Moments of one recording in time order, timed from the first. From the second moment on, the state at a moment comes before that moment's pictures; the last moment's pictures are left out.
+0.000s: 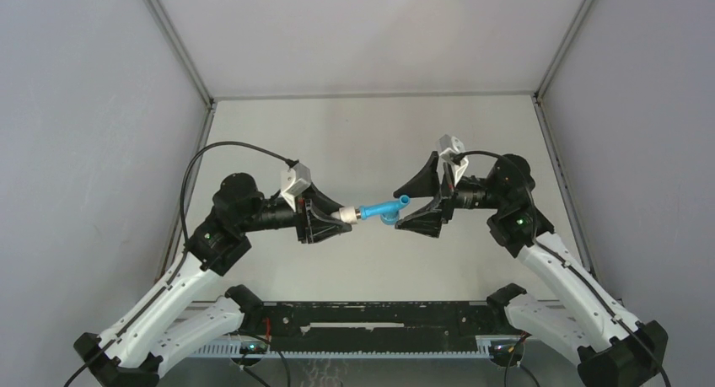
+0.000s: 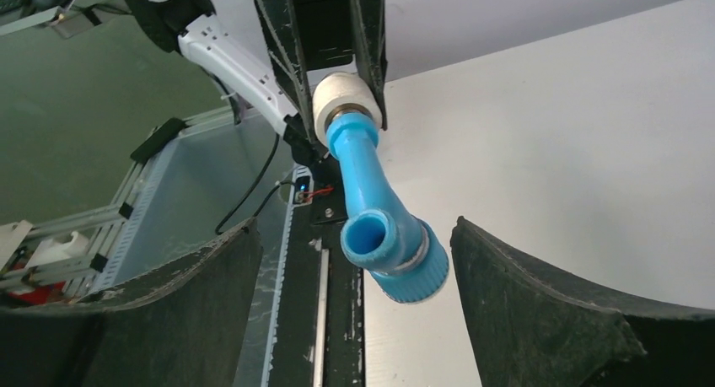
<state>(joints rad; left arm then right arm) -0.64 0.75 0.82 -0.16 0.77 -0.17 0.45 0.87 0.80 0.14 -1.10 0.37</state>
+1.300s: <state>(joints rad) -0.65 0.71 0.82 -0.14 0.76 -0.12 0.56 1.02 0.80 0.30 -1.09 0.63</state>
